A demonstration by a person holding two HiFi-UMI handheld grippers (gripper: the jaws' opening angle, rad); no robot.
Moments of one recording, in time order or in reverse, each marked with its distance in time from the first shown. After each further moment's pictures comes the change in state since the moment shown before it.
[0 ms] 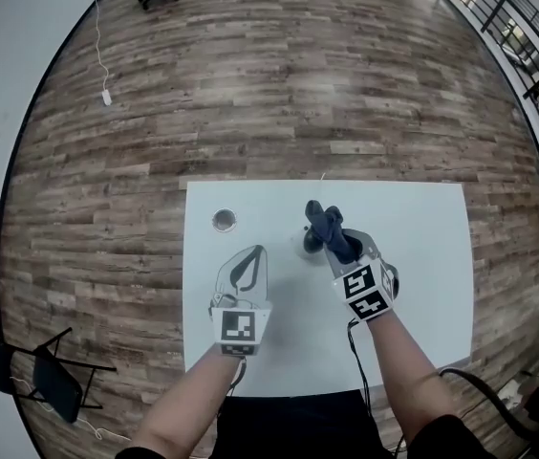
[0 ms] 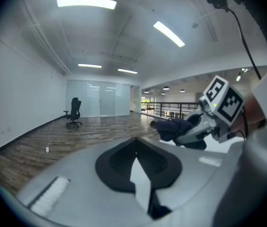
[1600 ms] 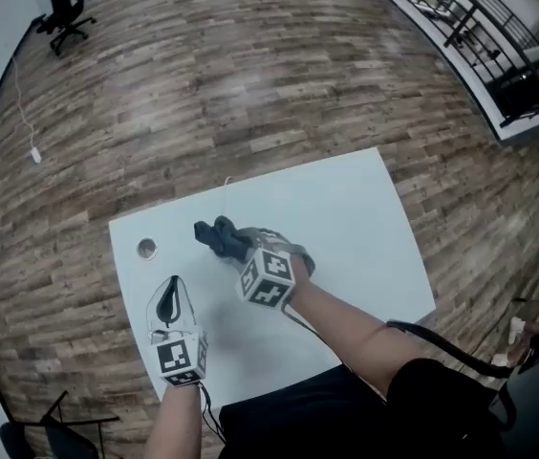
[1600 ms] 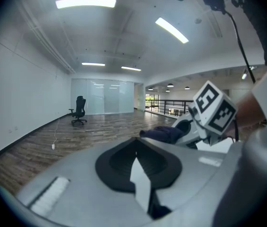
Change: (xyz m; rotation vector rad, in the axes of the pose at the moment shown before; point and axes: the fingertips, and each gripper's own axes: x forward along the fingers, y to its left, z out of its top) left arm -0.024 0.019 -0.013 0.011 0.080 0.072; right arm 0.044 0.038 0.017 -0.191 0.023 0.139
